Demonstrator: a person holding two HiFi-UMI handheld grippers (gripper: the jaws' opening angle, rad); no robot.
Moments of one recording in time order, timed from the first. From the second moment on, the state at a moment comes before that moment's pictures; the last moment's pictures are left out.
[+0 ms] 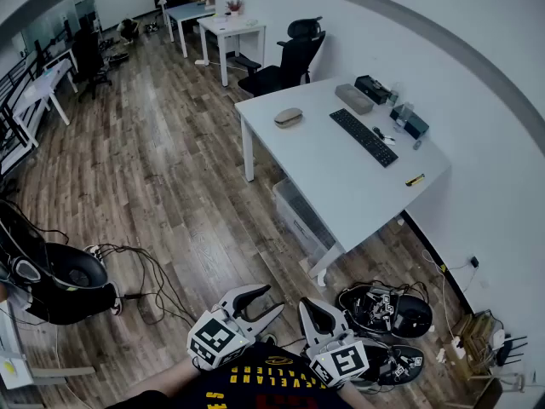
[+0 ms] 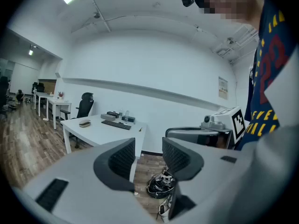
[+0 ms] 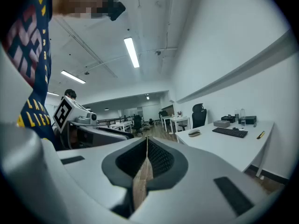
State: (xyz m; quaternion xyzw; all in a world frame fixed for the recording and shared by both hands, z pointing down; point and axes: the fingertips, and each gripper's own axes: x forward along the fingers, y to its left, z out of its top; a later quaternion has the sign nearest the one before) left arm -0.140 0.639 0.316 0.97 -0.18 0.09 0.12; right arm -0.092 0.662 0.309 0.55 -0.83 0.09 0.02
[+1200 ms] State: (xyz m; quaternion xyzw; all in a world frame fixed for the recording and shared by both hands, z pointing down) left arm -0.185 0.457 0.320 0.97 -0.17 0.06 0.16; right arm -0.141 0.479 0.307 0.55 -0.83 0.10 0.04
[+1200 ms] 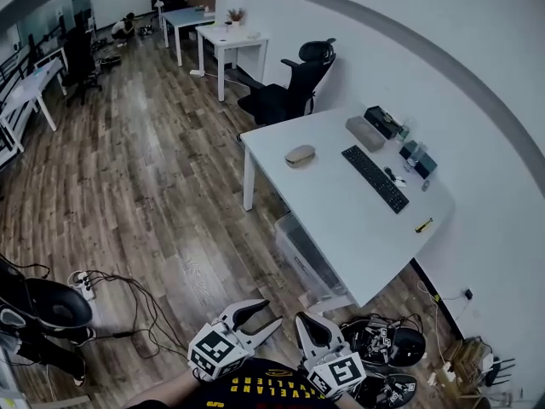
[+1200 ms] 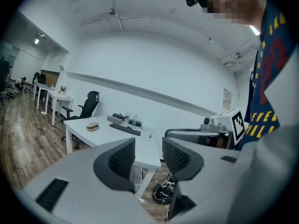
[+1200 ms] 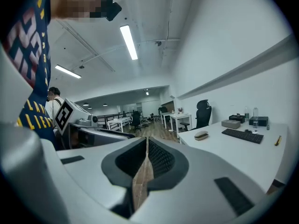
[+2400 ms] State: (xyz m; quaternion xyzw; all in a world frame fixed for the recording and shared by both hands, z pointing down) left arm -0.237 0.241 0.335 0.95 -0.28 0.06 0.16; right arm -0.183 0.244 0.321 0.45 -0.88 0.13 0.03
